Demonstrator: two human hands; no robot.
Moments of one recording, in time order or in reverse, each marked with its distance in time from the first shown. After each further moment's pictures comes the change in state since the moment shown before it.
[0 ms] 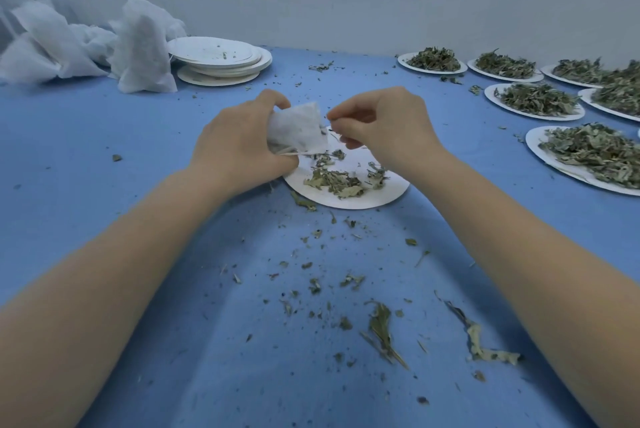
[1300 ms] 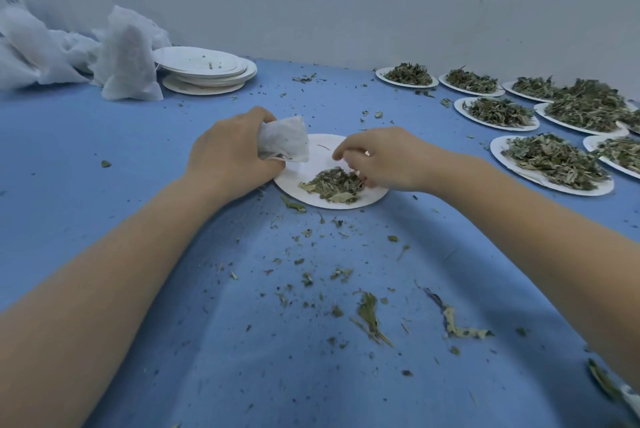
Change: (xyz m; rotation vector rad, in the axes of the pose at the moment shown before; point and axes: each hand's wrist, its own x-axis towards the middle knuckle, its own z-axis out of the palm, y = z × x) left_hand -0.002 -0.004 0.003 -0.005 0.001 -0.025; right_hand -0.016 -0.004 -0.024 -0.628 -0.444 0.050
